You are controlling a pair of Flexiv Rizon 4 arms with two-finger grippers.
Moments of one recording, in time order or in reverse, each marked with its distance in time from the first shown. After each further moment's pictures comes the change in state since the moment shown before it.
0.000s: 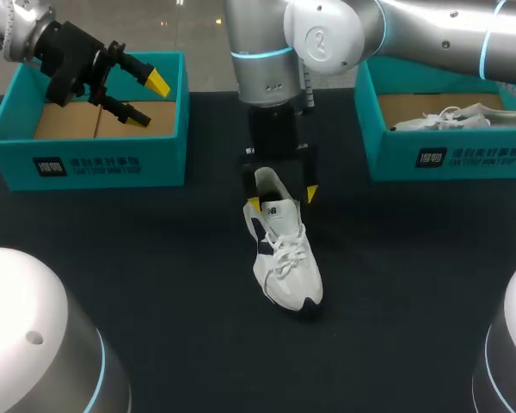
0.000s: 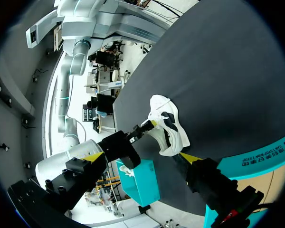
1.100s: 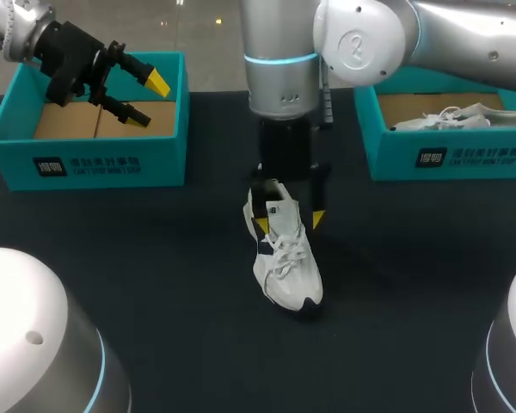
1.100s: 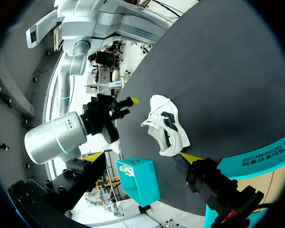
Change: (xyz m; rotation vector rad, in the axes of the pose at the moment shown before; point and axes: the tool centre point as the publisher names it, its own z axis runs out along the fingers) left arm 0.000 0.000 0.000 0.000 0.000 0.000; right arm 0.012 -0.096 -0.010 0.000 0.068 0.033
